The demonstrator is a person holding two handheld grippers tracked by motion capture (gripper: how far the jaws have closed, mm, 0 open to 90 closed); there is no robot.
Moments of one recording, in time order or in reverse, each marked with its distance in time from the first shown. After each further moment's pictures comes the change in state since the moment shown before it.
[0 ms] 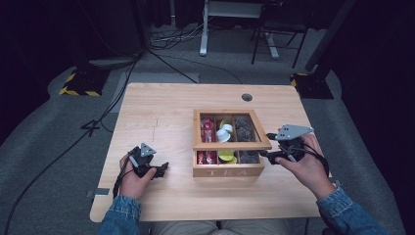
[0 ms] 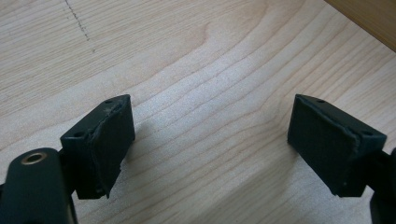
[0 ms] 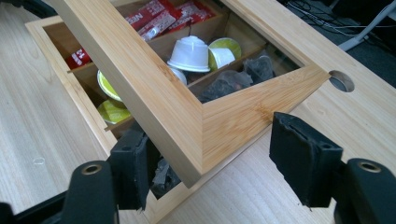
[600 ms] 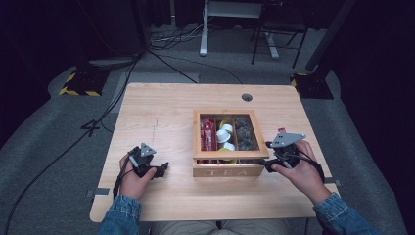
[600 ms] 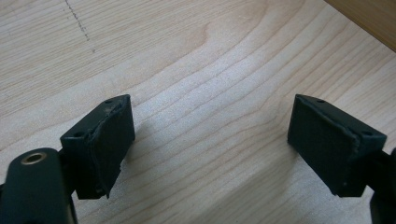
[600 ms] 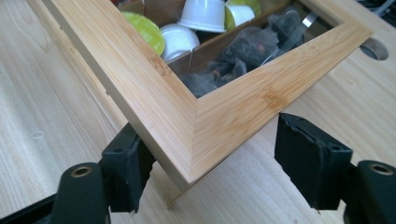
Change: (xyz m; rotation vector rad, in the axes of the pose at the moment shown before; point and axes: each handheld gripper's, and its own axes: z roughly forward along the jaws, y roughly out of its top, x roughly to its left) left arm 0.000 0.000 0.000 0.000 0.000 0.000; right arm 0.009 -0.022 0.019 0.077 0.028 0.019
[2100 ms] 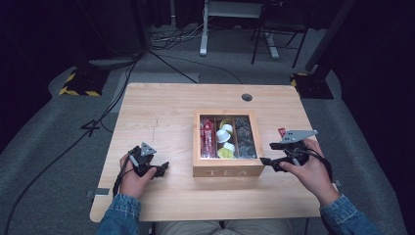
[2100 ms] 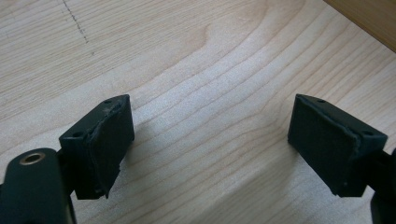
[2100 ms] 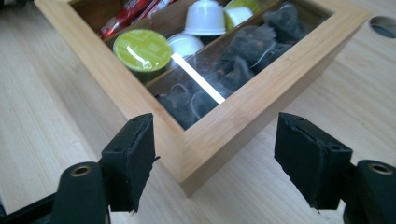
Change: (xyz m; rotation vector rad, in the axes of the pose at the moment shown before) left arm 0.001 0.002 0.002 0.000 -0.005 0.001; right arm -0.012 -0.004 -0.020 -0.026 0.079 0.132
